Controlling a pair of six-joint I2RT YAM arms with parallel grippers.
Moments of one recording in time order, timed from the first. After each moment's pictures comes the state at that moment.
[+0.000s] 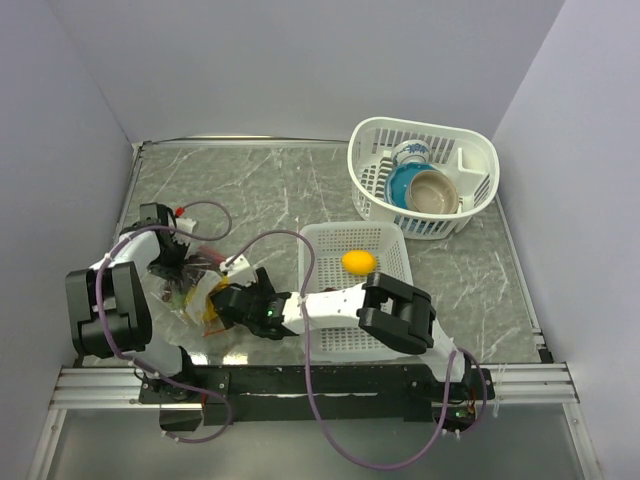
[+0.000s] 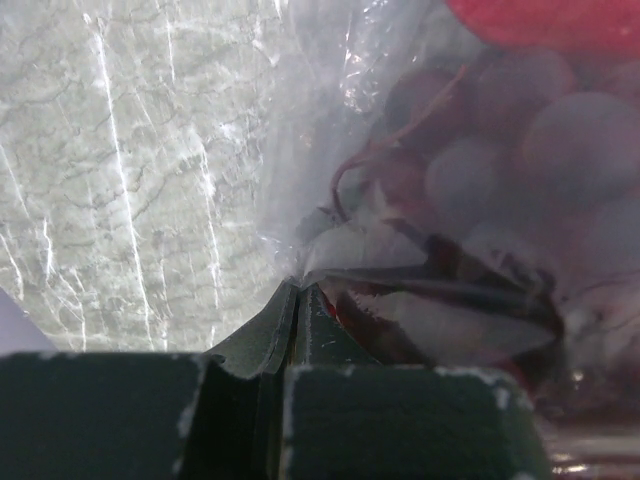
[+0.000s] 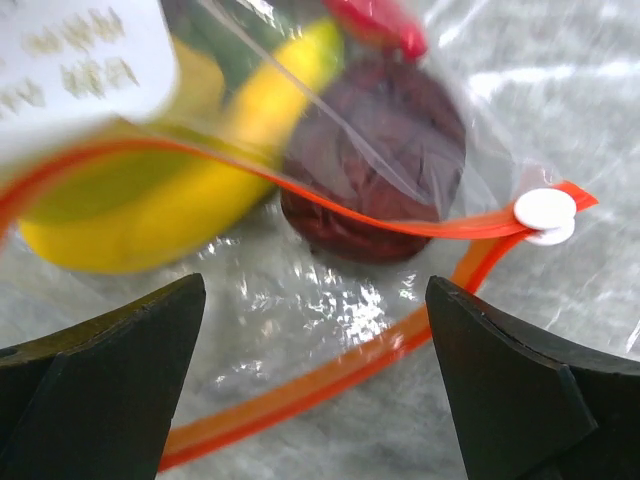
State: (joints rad) left arm 0.19 1.53 0.88 -0.59 -0.04 0.46; right arm 1.32 2.12 1.44 -0.11 0.58 0.56
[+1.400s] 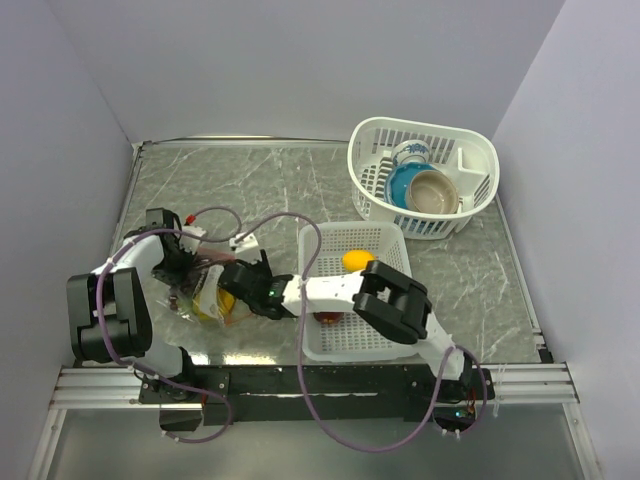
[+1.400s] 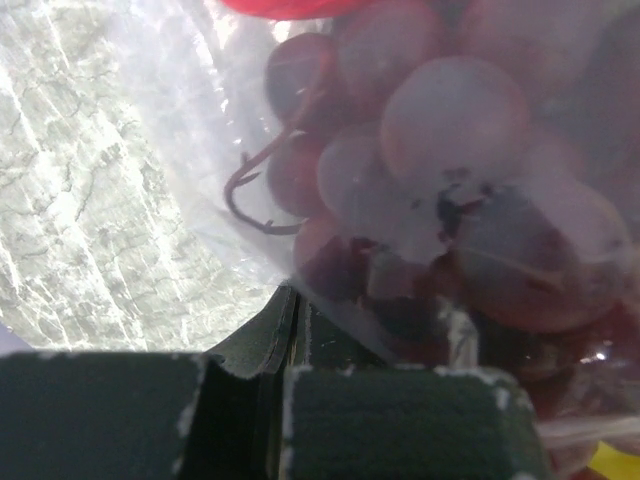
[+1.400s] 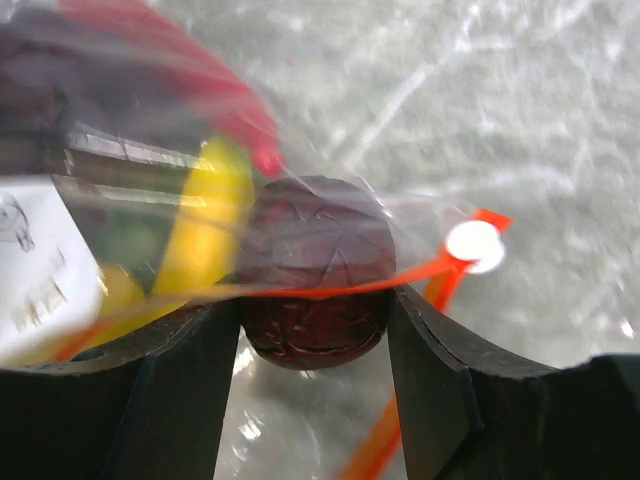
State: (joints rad) left arm 0.15 1.50 0.84 -0.63 -0.02 0.55; right arm 1.23 2.17 1.51 -0.05 0.66 0.55
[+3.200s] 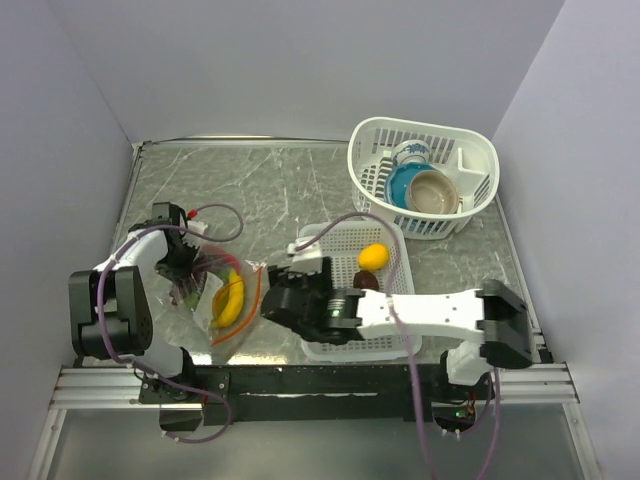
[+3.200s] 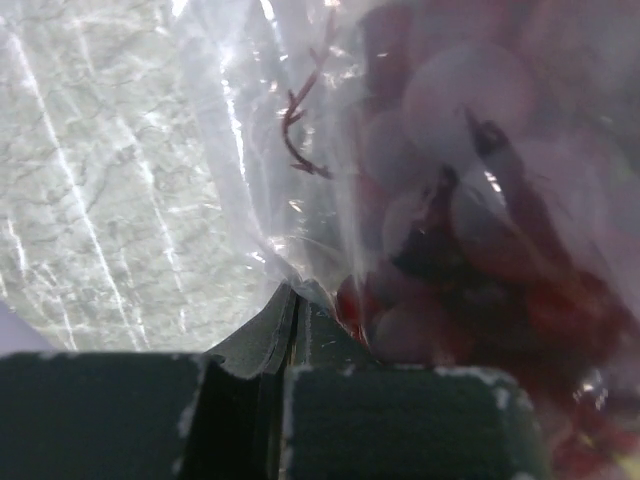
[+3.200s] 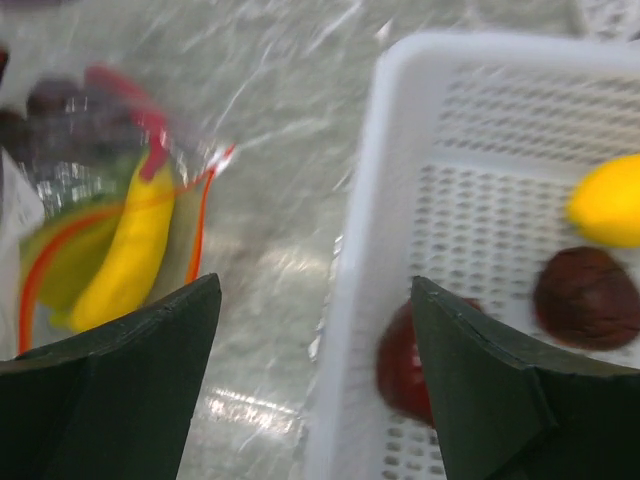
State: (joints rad) left arm 0.10 1.51 0.89 -0.68 -0.05 0.45; right arm 1.38 1.54 1.20 -0.49 0.99 0.83
